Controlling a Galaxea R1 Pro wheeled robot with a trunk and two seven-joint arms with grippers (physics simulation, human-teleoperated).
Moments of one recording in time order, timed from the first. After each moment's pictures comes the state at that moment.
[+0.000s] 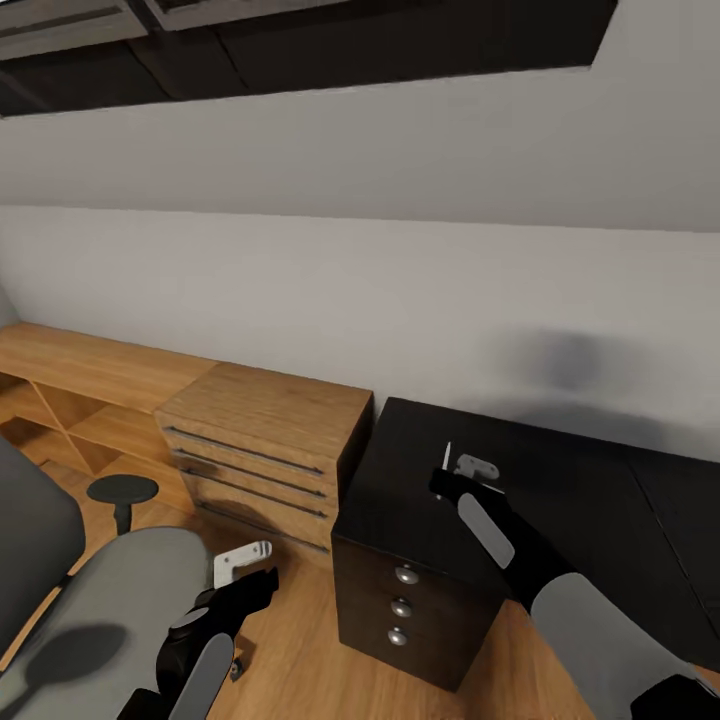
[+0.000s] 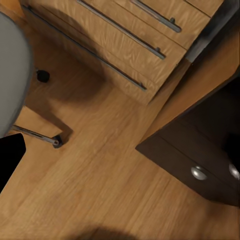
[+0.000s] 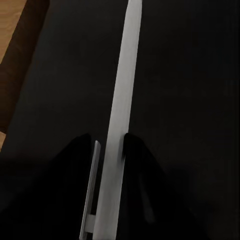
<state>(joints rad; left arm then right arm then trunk) -0.14 0.00 -0.25 -1.57 0.57 0.62 0.65 -0.76 -0.06 0.41 -0.80 -0.81 0.30 -0.39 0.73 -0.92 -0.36</state>
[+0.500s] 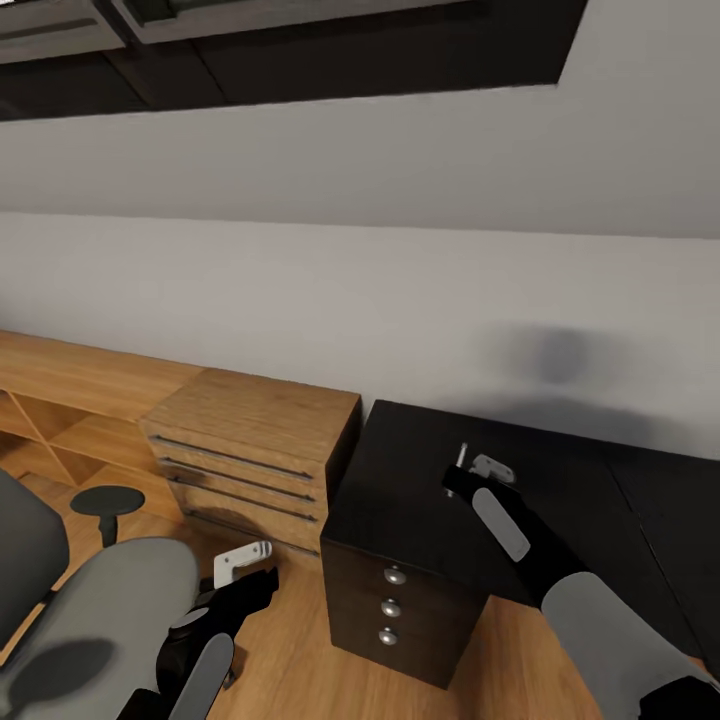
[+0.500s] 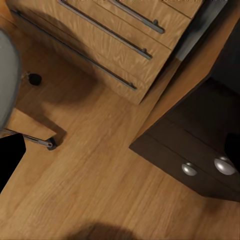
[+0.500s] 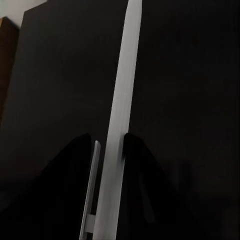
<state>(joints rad) -0.14 0.00 -0.25 -1.57 0.57 0.62 0.65 -0.76 -0.08 0.34 -0.80 -0.88 0.29 -0.41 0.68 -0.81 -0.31</state>
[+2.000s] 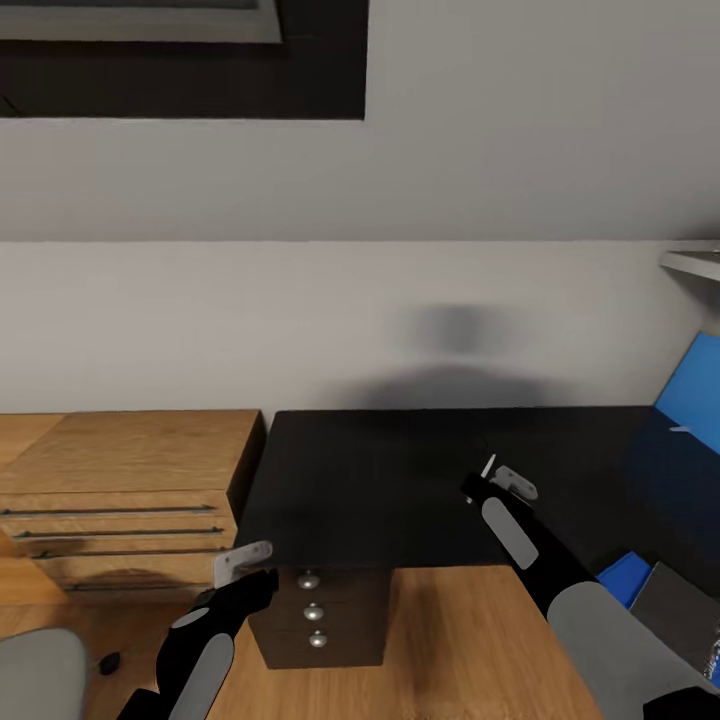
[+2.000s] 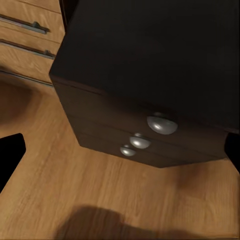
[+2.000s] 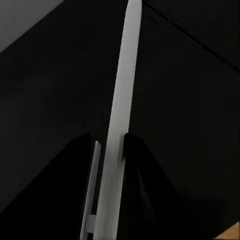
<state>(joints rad) -0.14 0.00 -0.25 -1.57 0.57 0.62 0.65 -0.74 -0.08 0.27 -0.75 -0.89 0.16 -0.48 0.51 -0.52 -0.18</state>
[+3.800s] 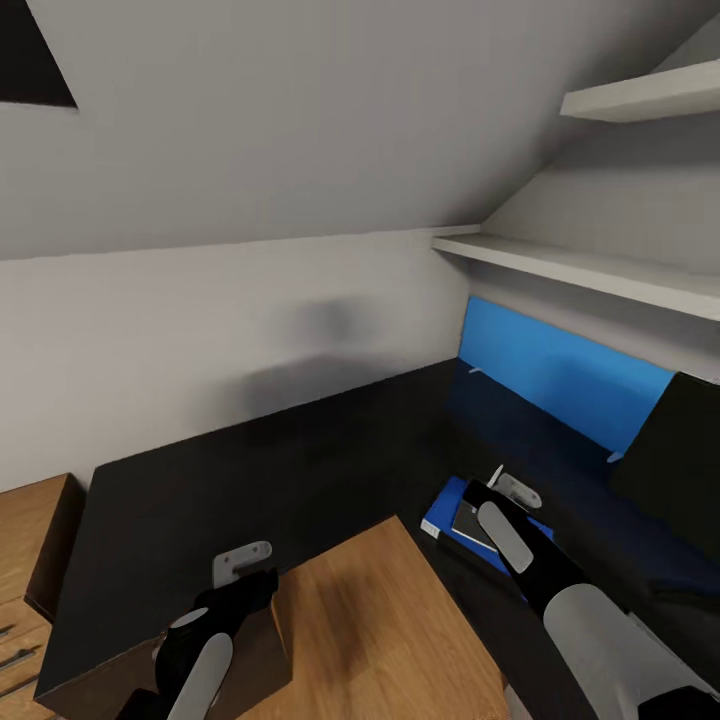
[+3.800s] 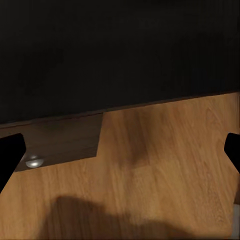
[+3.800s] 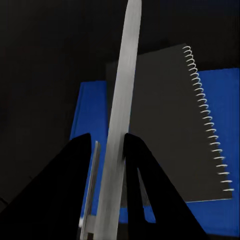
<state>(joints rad) -0.14 0.00 -0.25 -1.57 0.58 0.62 0.65 -0.74 -0.07 0.28 -0.73 -0.88 0.14 -0.56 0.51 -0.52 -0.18</state>
